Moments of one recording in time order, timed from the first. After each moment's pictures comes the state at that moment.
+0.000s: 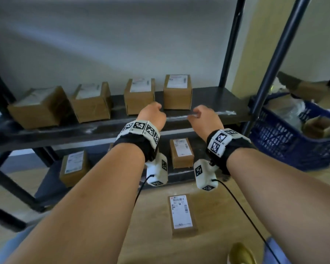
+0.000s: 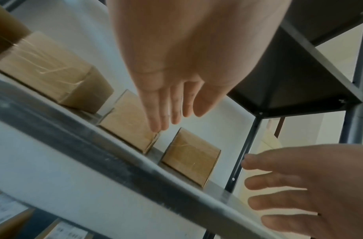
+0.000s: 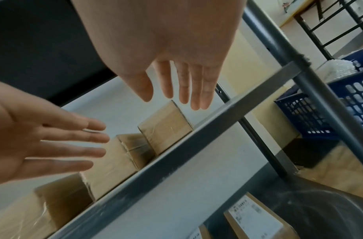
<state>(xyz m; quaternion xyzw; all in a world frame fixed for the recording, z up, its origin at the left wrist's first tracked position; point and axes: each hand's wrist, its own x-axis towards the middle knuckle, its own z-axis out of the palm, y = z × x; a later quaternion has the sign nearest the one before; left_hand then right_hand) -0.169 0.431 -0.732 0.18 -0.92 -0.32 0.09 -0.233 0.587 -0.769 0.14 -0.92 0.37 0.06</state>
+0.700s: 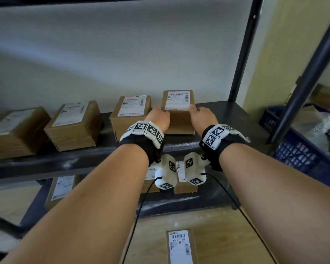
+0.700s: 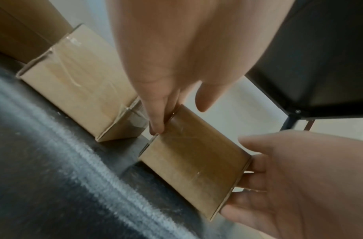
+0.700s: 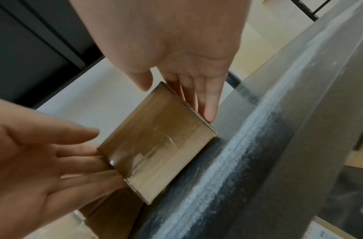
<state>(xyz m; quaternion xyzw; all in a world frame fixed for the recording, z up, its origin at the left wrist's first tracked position) -0.310 0.418 -0.727 0.23 -0.90 -0.36 0.09 -0.369 0.538 -0.745 0.07 -0.91 0.41 -0.03</state>
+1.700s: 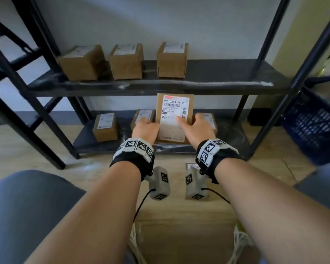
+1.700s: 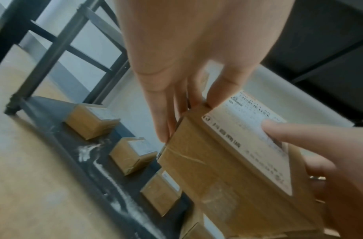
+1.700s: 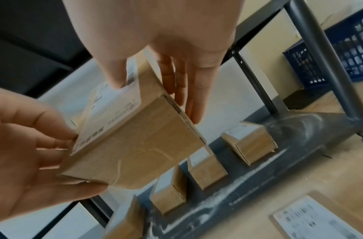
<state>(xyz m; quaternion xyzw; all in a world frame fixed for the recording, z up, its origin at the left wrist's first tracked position) -0.025 0.416 -0.835 0.37 -0.77 -0.50 0.14 -0.107 0.545 -0.850 0.16 -0.89 0.42 -0.08</state>
